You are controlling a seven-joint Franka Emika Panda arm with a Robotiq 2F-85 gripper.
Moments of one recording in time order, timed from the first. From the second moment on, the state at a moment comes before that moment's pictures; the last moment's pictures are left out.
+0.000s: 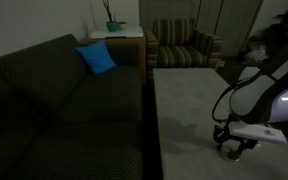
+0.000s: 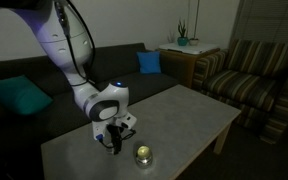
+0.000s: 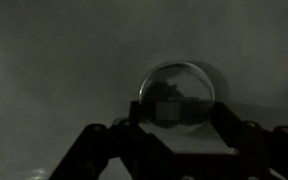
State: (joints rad) arm 0.12 1.42 0.03 -1.50 0.18 2.80 0.38
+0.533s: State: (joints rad) arm 0.12 1.41 0.04 -1.52 0.18 2.82 0.38
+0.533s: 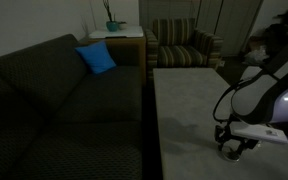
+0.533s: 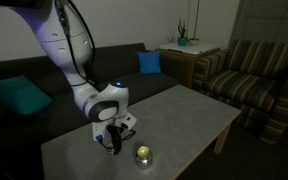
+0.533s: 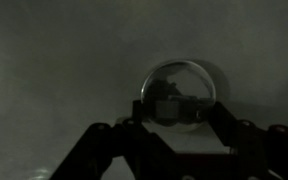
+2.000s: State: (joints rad) arm 0.26 1.30 -0.06 -1.90 0.15 3.33 0.21
